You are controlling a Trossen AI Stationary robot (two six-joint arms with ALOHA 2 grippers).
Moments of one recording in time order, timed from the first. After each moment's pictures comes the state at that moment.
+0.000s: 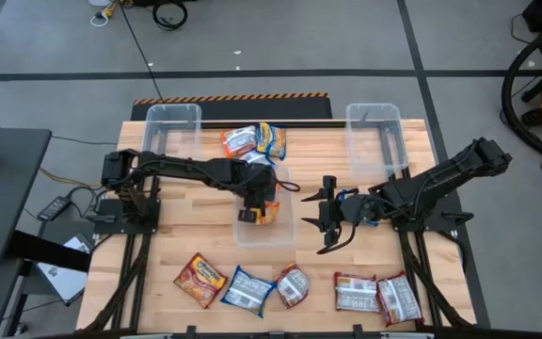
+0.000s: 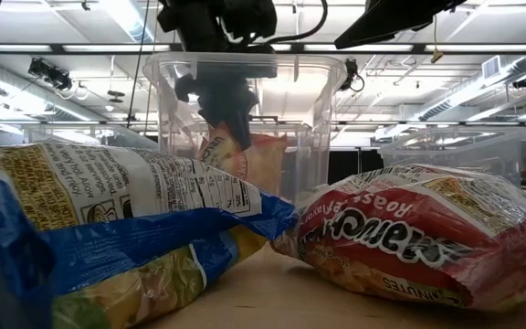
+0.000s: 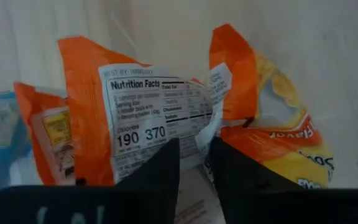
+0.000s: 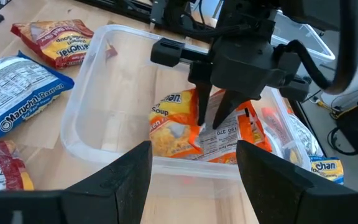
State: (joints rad) left arm 0.06 1.79 1.33 -0.65 -0.08 0.29; right arm 0.34 1.22 0.84 -0.16 0.48 -0.11
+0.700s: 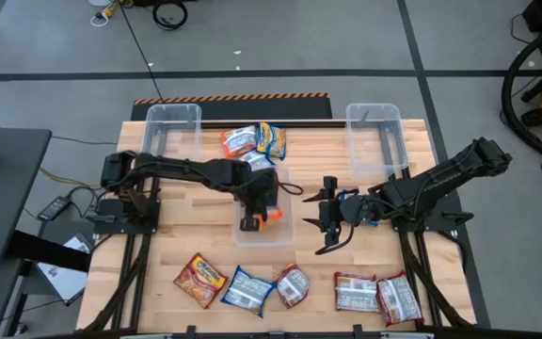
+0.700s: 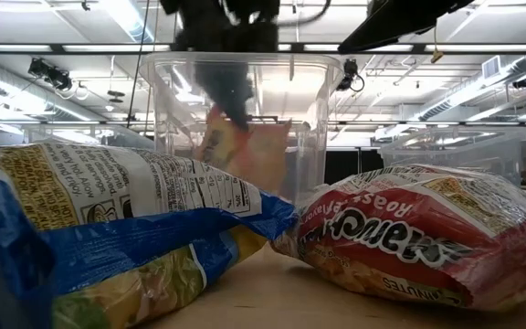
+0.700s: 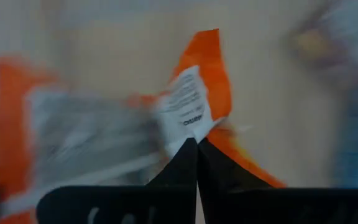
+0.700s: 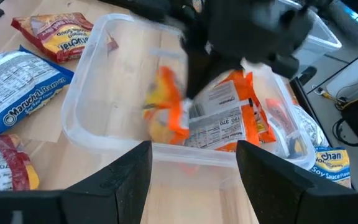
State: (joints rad) left arm 0.01 1.79 1.44 -0.77 0.11 0.11; right arm 0.34 1.22 0.84 -0.20 0.47 -0.07
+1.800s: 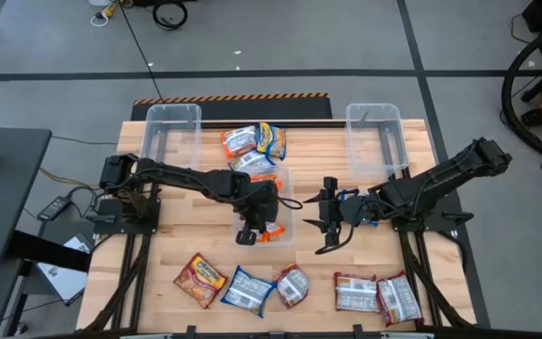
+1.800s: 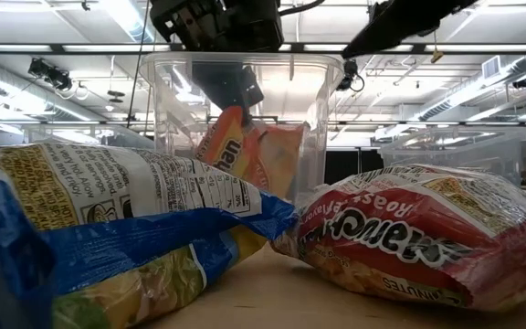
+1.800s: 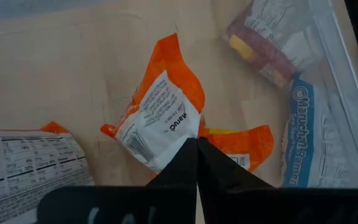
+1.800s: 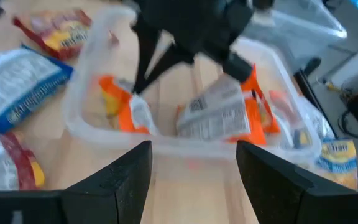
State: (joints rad) left arm -0.04 1.79 1.35 -0.63 0.26 0.12; right arm 0.34 1.22 0.84 -0.20 0.45 -0.05
